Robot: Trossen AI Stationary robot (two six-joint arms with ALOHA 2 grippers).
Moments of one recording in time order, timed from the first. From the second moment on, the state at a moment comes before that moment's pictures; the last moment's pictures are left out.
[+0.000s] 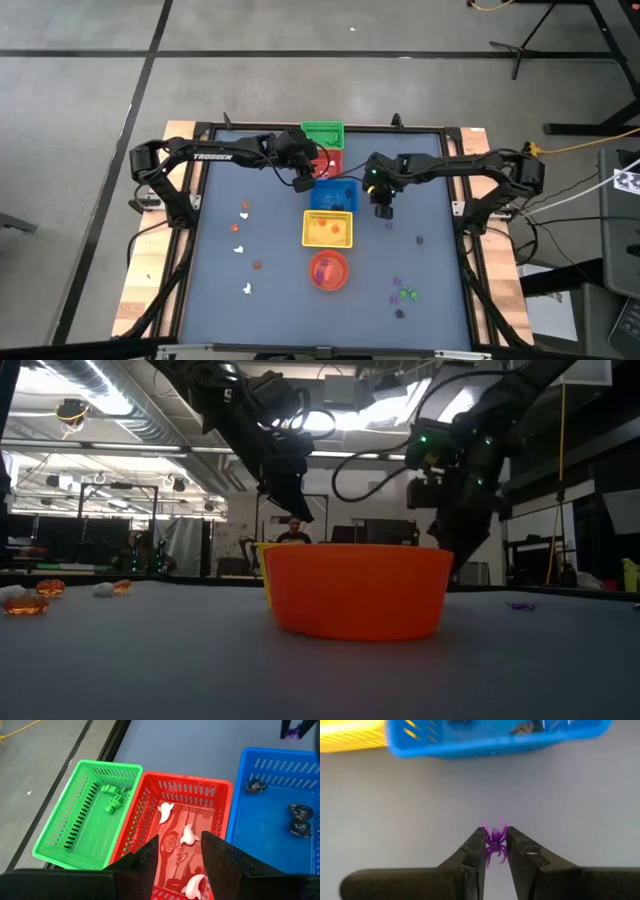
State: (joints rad) left arm 0.37 1.65 1.10 -0.22 -0.11 0.19; right arm -0.32 1.55 0.84 -0.51 -0.20 -0.21
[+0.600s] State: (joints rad) left arm 0.36 1.57 1.10 -0.32 -0.11 0.19; right arm -0.17 1.54 1.02 -0.47 -0.51 -0.08
